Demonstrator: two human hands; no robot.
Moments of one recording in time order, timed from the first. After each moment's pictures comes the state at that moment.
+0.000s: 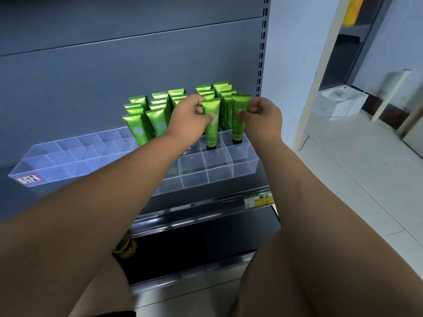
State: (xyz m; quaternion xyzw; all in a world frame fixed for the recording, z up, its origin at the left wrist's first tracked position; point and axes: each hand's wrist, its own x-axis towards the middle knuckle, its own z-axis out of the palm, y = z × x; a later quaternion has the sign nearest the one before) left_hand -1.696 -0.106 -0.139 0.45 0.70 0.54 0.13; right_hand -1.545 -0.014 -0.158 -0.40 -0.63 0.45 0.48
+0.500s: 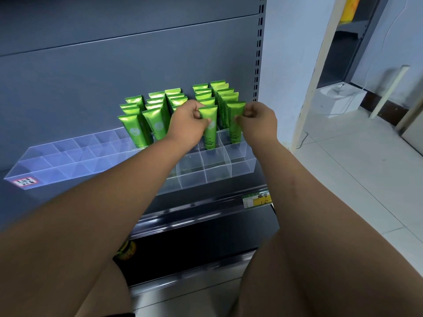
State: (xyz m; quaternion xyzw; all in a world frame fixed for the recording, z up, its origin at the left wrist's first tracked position) left_hand -1.698 -0.101 -0.154 0.44 0.71 0.53 0.12; right_hand -1.547 -0.002 -0.173 -0.43 -0.67 0.41 0.45
